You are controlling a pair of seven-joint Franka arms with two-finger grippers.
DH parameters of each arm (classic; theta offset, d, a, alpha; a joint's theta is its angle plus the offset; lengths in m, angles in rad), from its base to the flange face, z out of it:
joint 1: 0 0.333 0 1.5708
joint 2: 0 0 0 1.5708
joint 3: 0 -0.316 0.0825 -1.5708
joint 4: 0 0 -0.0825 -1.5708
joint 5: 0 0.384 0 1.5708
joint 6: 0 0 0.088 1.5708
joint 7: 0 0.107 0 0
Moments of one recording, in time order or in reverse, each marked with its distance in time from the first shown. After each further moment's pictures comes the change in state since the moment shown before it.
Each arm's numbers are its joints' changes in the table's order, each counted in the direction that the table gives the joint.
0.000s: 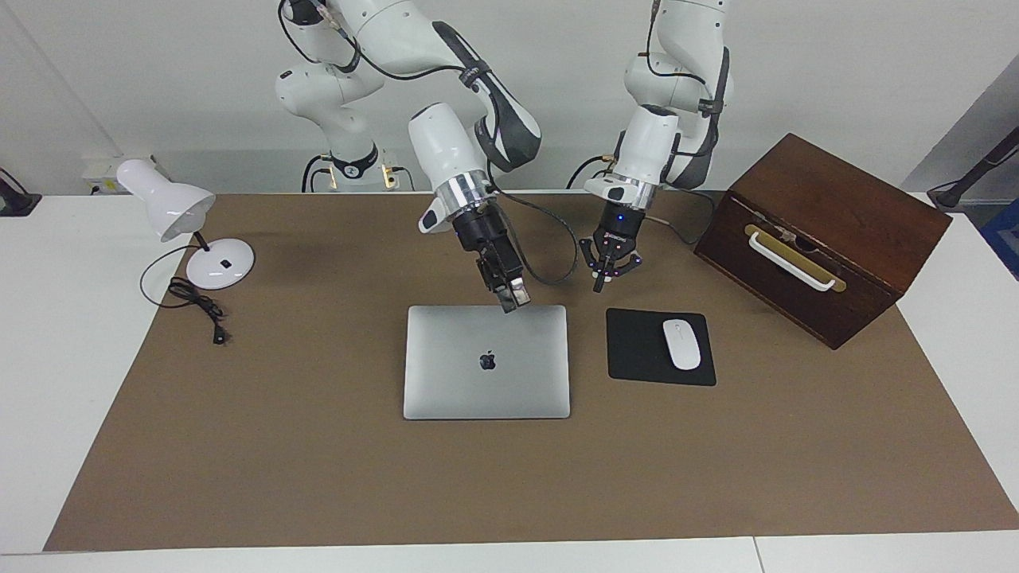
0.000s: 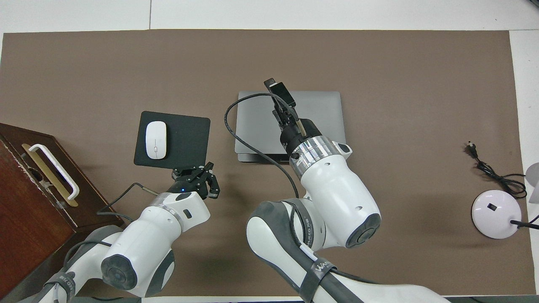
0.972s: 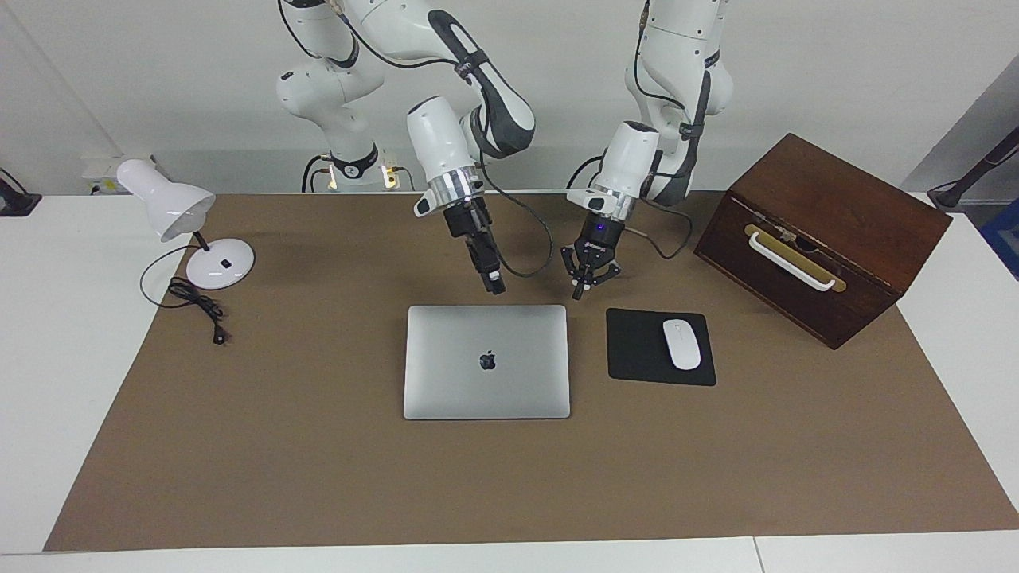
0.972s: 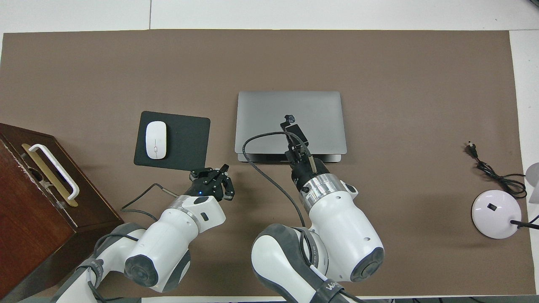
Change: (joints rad) left arm -0.065 -0.135 0.000 0.030 0.000 0.141 -0.034; right arm 0.060 0.101 -0.031 -0.183 0.413 0.000 -0.183
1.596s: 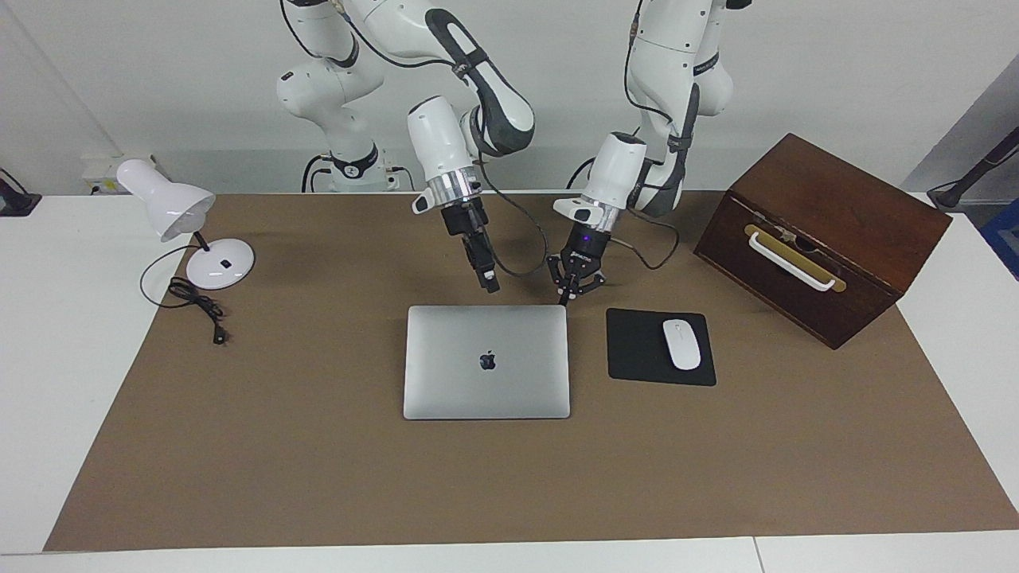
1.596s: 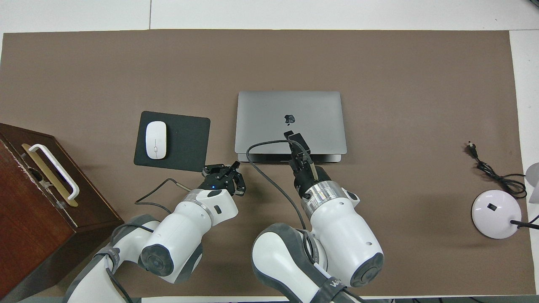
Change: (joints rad) left arm -0.035 -0.084 0.000 0.071 0.000 0.000 -0.040; right arm 0.012 0.003 -0.004 -0.010 0.126 0.000 -0.111
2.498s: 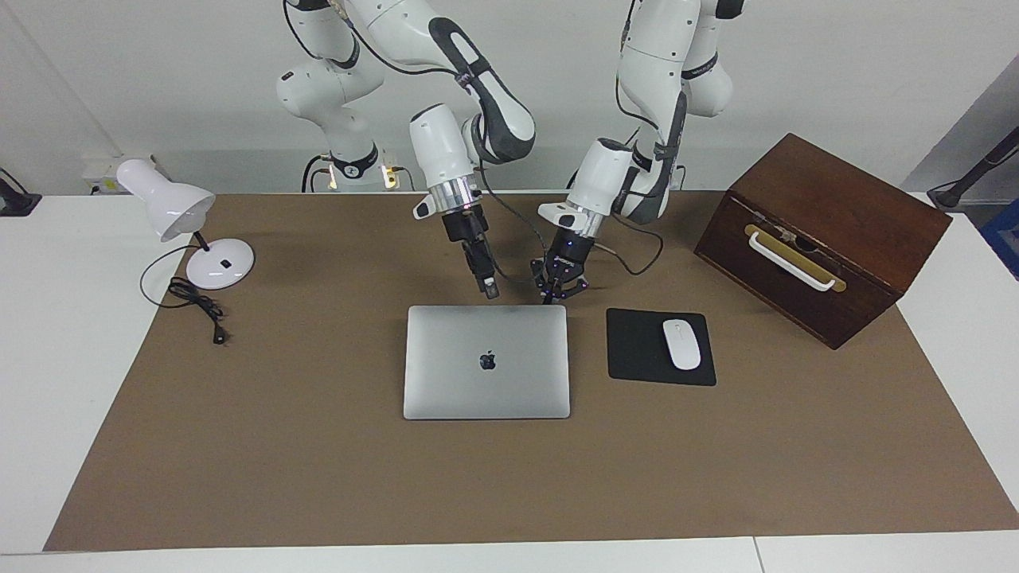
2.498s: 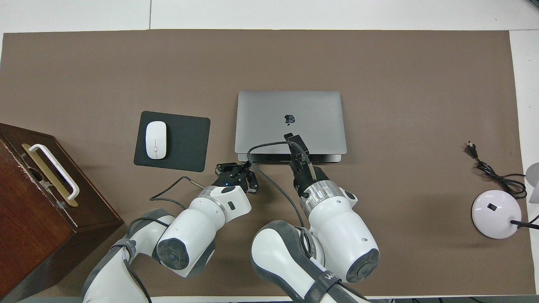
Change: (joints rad) left arm -0.038 -0.079 0.000 0.079 -0.004 0.000 -0.048; right arm 0.000 -0.033 0.000 0.001 0.000 0.000 0.000
